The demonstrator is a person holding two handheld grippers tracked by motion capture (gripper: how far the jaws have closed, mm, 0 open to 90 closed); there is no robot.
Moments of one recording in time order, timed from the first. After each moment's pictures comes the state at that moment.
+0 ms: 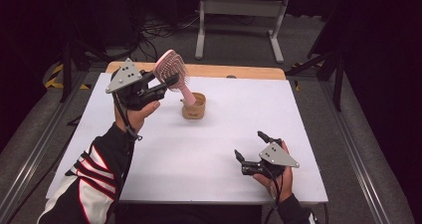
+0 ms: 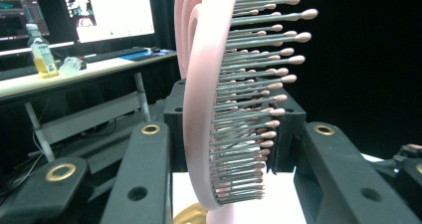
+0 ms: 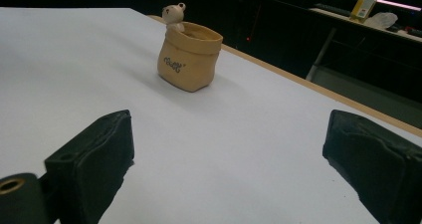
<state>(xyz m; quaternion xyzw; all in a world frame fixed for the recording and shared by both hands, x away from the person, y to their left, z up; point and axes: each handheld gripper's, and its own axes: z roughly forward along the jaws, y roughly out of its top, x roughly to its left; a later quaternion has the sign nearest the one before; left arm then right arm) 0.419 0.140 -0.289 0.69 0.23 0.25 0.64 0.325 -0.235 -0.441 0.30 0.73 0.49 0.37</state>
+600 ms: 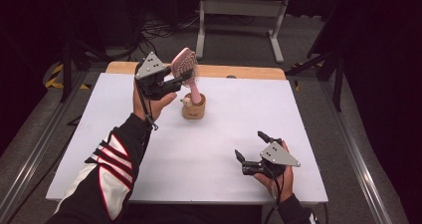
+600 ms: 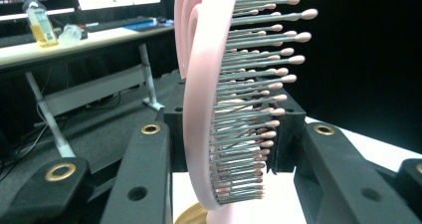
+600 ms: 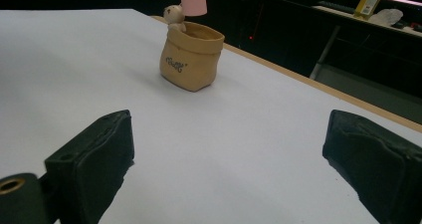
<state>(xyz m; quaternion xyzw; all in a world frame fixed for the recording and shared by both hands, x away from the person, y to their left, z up) 0.461 0.105 -0.303 0.72 0.26 0.24 0.60 0.325 -0.237 -0.441 0.30 0.73 0.50 0.36</state>
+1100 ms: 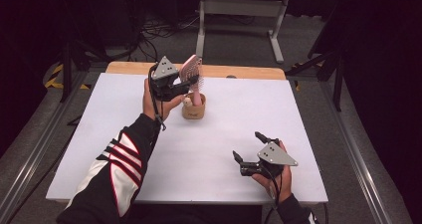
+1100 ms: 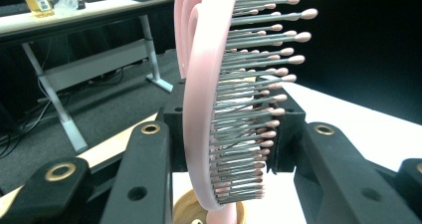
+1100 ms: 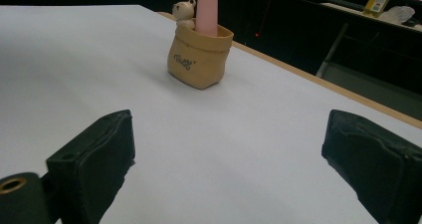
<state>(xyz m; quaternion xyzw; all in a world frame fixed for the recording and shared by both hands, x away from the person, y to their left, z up) 0.479 0.086 -0.327 0.74 0.28 0.24 0.56 0.325 -0.231 -0.441 0.30 0.74 0.49 0.35</state>
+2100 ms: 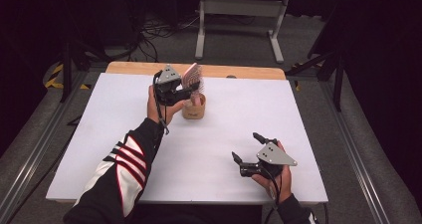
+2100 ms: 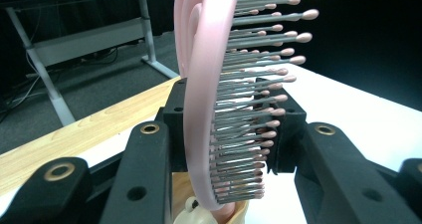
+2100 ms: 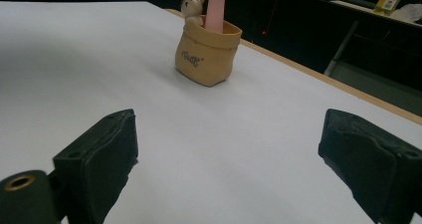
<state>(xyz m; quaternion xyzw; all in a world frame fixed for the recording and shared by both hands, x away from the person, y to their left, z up) 0.491 0.081 -0.359 0.75 0.30 0.21 0.56 0.325 -0.231 -0.442 0.29 0.75 0.49 0.34</state>
